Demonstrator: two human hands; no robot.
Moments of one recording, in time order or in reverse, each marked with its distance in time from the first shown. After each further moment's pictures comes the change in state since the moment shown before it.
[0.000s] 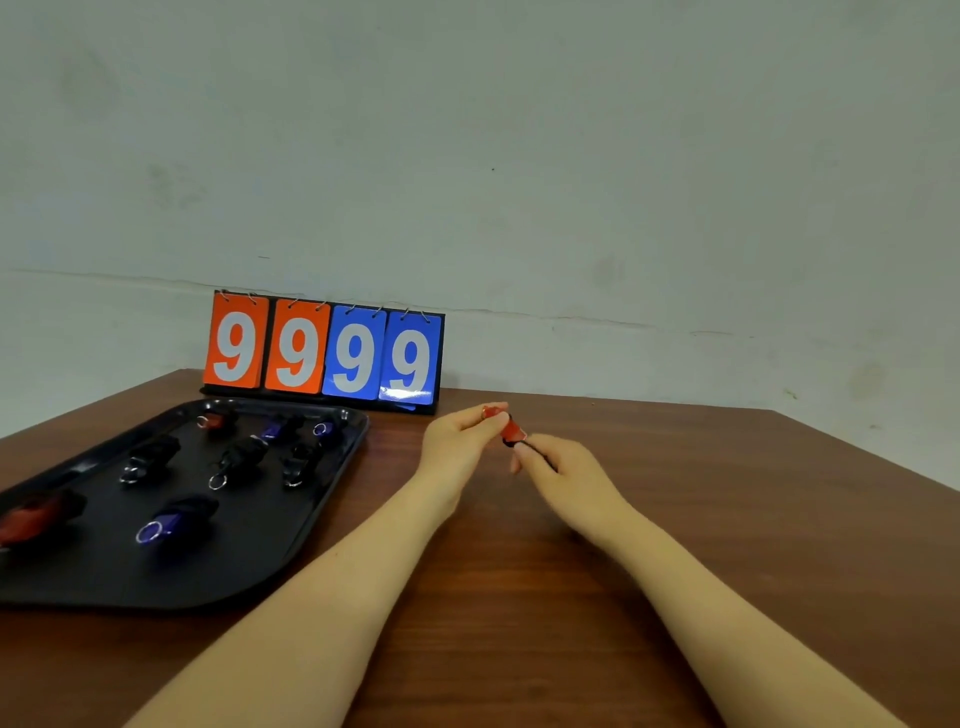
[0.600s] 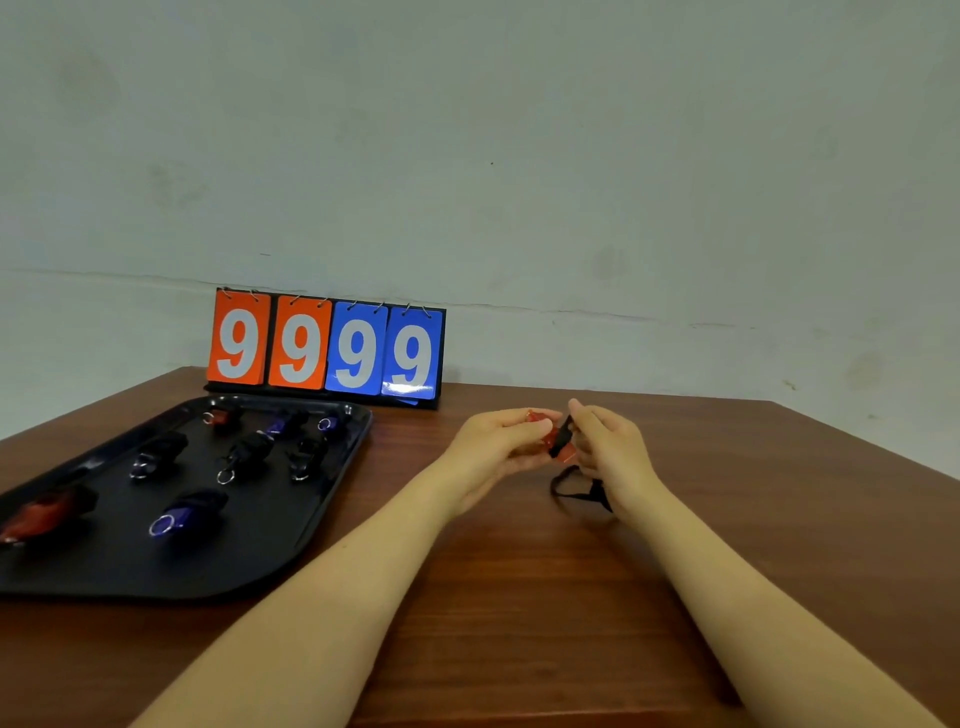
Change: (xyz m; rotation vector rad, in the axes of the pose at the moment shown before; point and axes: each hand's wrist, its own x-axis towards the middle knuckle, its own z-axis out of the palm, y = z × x) left_hand -0.020 0.015 0.010 -0.123 -0.424 -0.065; right_hand 0.003 0.005 -0.022 0.595 0.269 0.299
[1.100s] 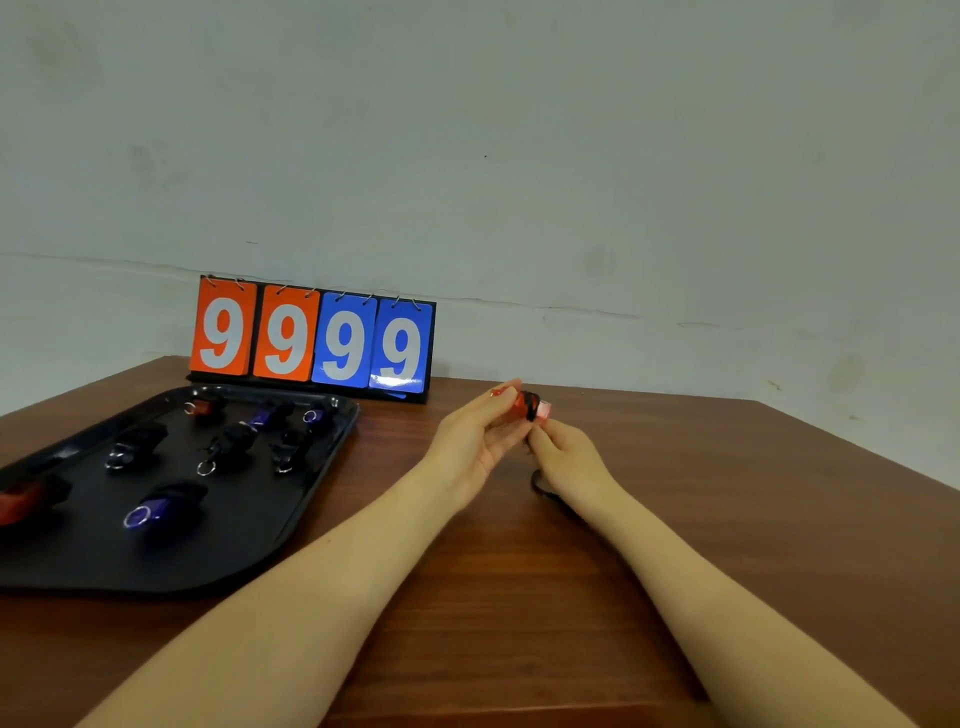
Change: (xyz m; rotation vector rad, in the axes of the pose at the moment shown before) left_hand 0.005 -0.005 0.001 -0.515 0.177 0.006; right_hand 0.001 0.018 0.017 -0.367 -0.167 -0.090
